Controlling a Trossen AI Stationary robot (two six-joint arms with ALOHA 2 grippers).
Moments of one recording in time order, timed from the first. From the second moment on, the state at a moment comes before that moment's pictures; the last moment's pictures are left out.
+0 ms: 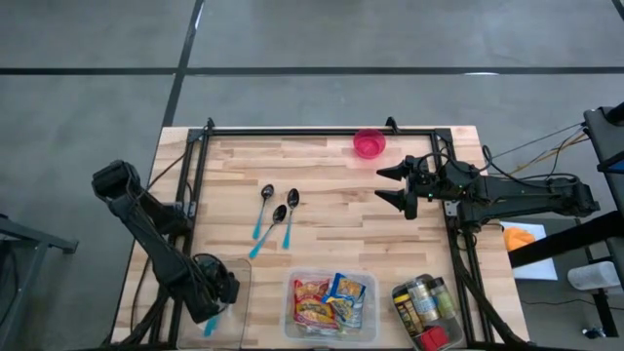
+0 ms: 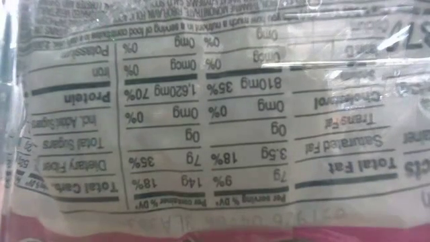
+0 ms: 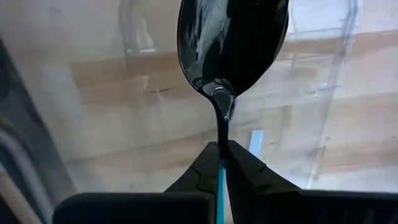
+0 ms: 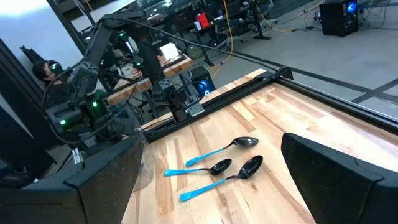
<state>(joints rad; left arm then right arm) -0.95 1.46 0.84 -0.77 0.02 -2.44 -0.08 0.69 0.48 0.13 0.08 0.44</state>
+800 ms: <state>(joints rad) -0.95 1.45 0.83 -0.73 0.02 -2.44 -0.08 0.69 0.48 0.13 0.08 0.44</state>
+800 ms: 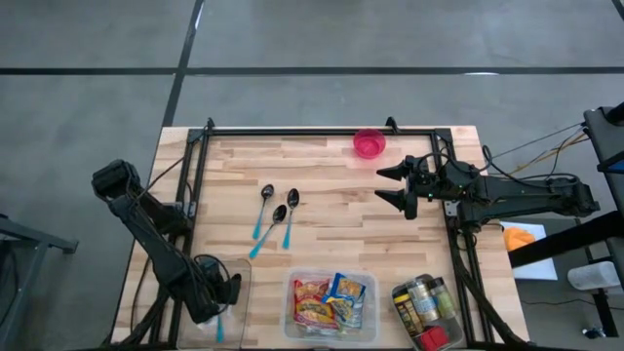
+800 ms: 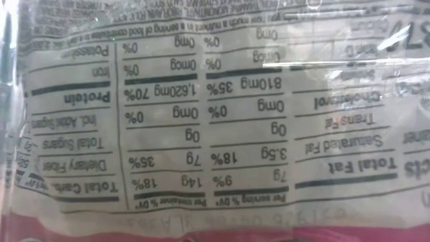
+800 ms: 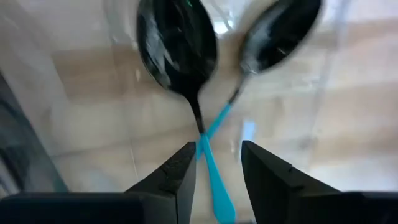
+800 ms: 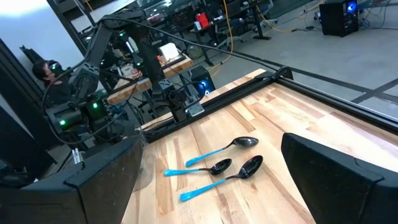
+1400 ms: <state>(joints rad) -0.95 0.99 0.85 -0.88 -0.39 -2.20 -0.08 0.69 0.48 0.13 0.08 0.44</state>
